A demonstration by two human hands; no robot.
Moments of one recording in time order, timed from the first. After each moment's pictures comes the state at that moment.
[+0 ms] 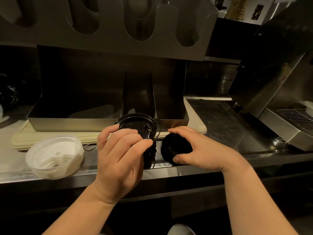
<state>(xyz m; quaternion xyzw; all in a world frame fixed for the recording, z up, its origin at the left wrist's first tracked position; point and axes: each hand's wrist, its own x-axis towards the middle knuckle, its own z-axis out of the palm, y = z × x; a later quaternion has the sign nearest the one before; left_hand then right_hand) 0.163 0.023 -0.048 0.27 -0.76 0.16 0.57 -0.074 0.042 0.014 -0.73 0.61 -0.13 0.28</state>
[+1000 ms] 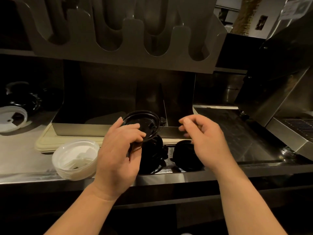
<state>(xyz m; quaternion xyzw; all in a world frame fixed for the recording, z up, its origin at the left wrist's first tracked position) 0.195 0.024 -0.026 0.30 -0.76 0.01 0.58 -0.013 0.055 0.039 -0.58 0.61 -0.48 0.23</state>
